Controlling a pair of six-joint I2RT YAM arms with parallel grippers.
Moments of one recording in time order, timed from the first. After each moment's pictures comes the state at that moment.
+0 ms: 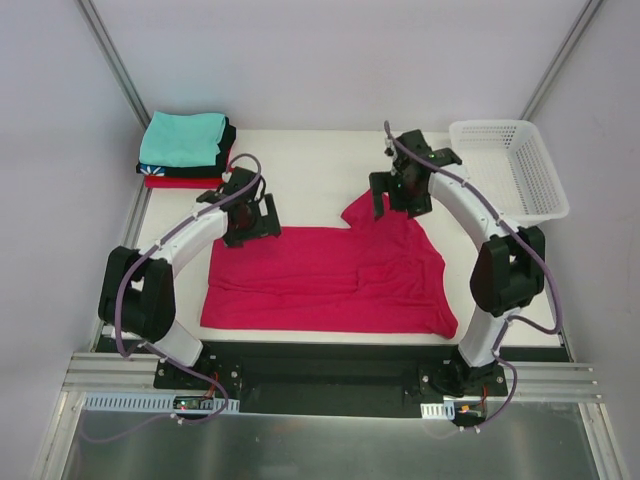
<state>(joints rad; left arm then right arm) -0.35 1.53 1.07 -0.66 -0.06 -0.58 0.41 1.79 1.57 -0.99 0.00 0.21</state>
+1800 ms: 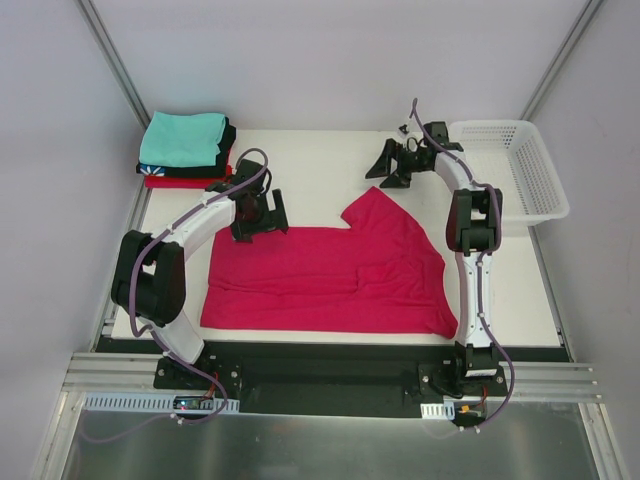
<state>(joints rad) -0.35 1.67 1.21 -0.67 0.03 -0.57 0.08 2.59 2.27 -0.66 -0.88 0.24</state>
